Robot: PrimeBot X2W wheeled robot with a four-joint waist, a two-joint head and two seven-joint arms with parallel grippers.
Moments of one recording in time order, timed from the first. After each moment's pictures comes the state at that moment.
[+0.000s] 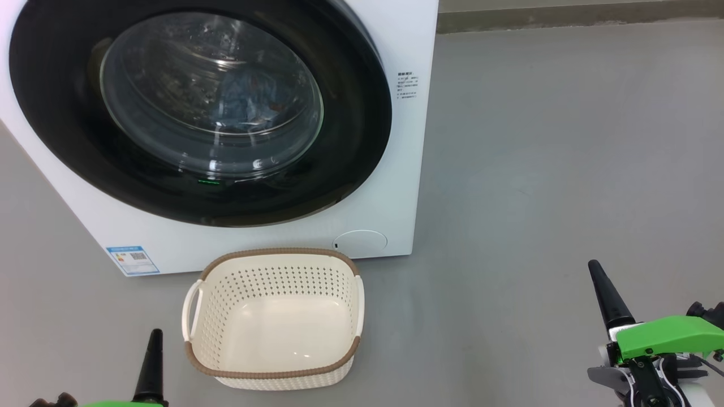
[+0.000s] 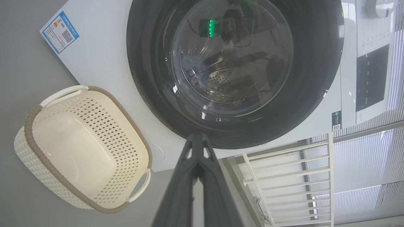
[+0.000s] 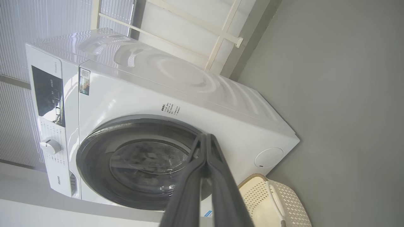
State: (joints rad) left arm -0.04 0.06 0.04 0.28 -1.29 -0.12 0.01; right arm -0.11 -0.11 -0.01 0.30 1.32 0.13 0.01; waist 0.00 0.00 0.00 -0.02
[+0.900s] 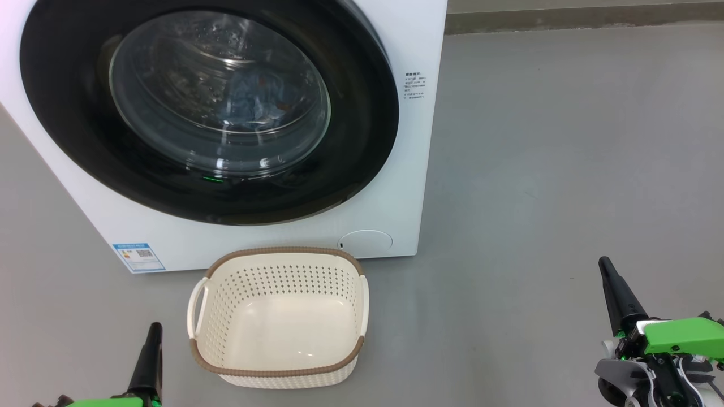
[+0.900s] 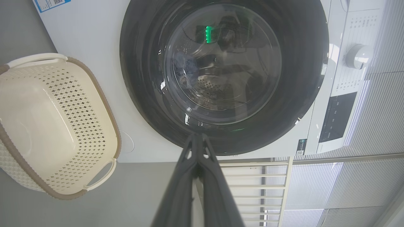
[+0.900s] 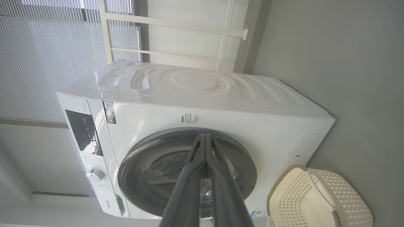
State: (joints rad) left arm -0.06 0.04 0.07 0.28 -1.53 -0.12 0.09; right arm -0.11 -0.06 -0.10 0.28 1.54 0.13 0.08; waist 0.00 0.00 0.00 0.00
